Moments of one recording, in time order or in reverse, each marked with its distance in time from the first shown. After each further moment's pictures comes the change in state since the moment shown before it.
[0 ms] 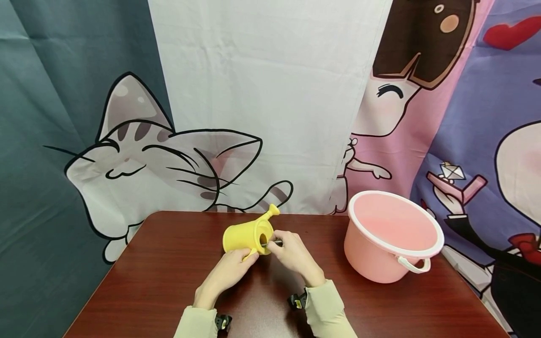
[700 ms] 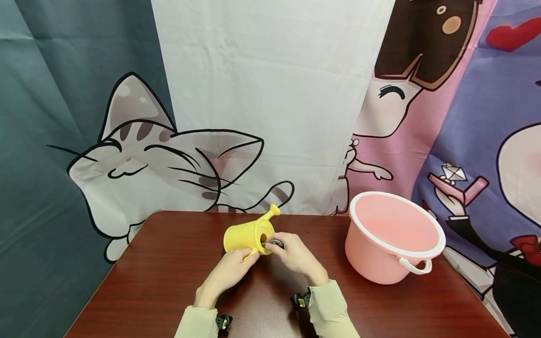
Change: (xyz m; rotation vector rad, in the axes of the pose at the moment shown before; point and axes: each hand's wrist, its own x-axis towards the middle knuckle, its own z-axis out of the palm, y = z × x) left_hand -0.001 -0.001 -0.001 -0.006 0.001 -0.002; right_hand -0.001 0.007 -0.002 0.094 -0.111 -0.115
